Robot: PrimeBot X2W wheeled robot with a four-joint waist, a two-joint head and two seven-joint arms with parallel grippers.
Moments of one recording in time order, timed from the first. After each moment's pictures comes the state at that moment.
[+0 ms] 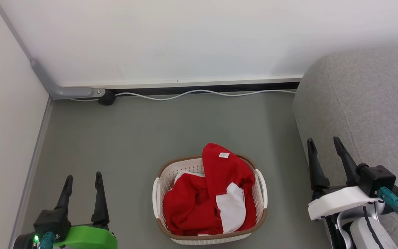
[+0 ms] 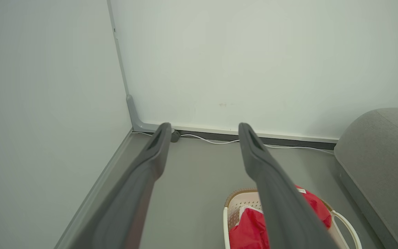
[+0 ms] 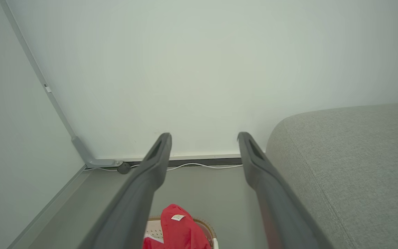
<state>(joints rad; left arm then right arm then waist) 0.09 0.07 -0.15 0.07 -0.29 0.10 -0.25 0.03 -0.06 0.15 0.12 0.20 -0.02 -0.25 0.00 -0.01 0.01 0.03</state>
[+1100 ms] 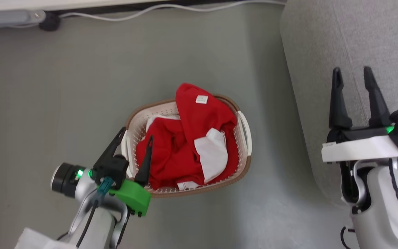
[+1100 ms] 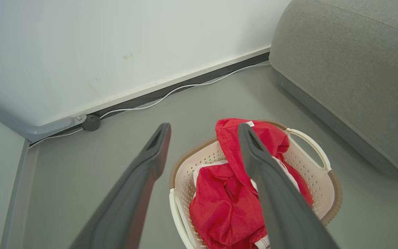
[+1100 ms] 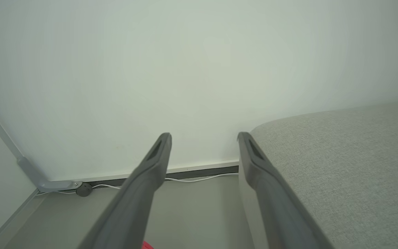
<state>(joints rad) -0.20 0.10 -0.38 0.21 -0.09 0.00 -0.18 -0.16 -0.06 0.09 -0.04 0.20 -0.05 -0.25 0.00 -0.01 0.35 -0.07</state>
